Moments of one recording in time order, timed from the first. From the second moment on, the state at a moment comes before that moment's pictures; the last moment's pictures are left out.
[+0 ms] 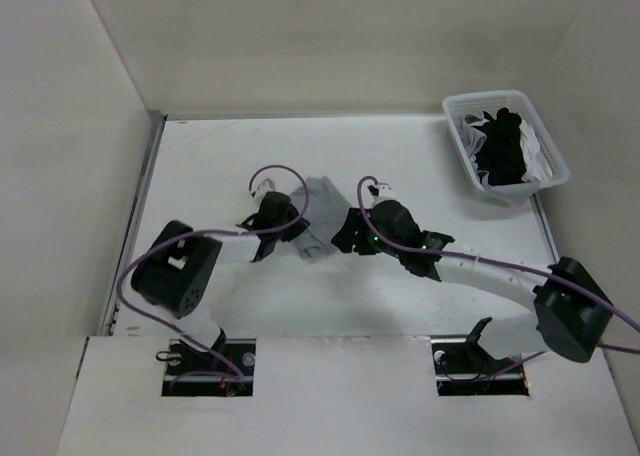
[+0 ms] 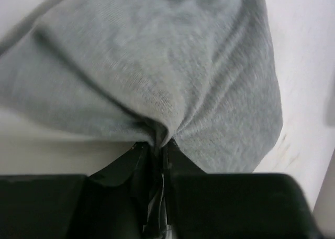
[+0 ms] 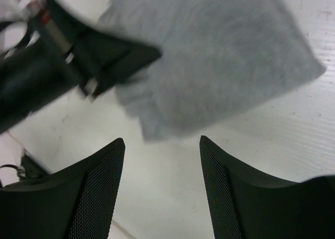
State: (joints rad) left arm -0.54 1.56 0.56 0.31 -0.10 -1.03; right arm 0.83 1.39 0.78 0.02 0.07 0.74
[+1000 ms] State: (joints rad) left arm 0.38 2.16 1.42 0.15 -0.07 -0.95; right arm 0.81 1.07 0.65 0.01 0.07 0.76
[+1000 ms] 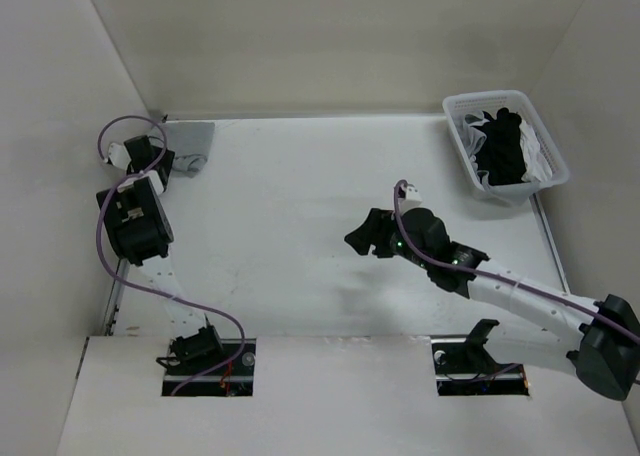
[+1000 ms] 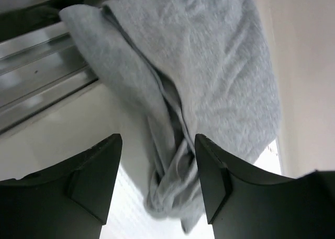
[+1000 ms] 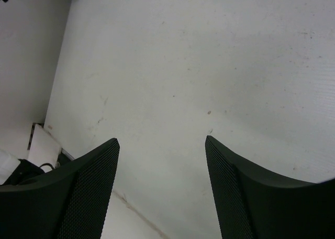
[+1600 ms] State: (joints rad) left arm -0.26 1.36 0.69 0.12 -0.36 -0.91; right arm 0.82 1.05 0.65 0.03 0.14 0.74
